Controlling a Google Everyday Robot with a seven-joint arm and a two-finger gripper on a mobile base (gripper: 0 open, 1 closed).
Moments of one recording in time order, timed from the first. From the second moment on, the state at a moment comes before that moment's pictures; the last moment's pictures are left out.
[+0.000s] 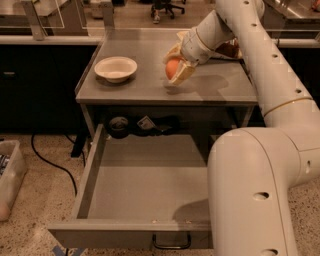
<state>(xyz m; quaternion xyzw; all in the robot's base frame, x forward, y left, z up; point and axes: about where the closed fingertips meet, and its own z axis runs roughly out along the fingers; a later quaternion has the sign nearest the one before) 0.764 -0.061 0.875 -0.77 0.53 0.08 0.33</state>
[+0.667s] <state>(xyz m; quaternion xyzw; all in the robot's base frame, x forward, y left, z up) 0.753 -0.060 0.840 -0.76 0.54 0.13 0.33</state>
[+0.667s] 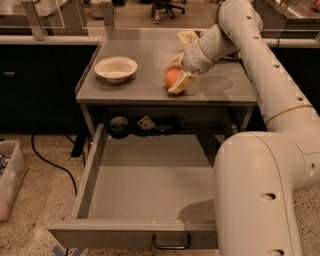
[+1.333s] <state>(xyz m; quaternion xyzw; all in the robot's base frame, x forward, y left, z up) 0.753 -0.060 0.840 -0.76 0.54 0.13 0.33</state>
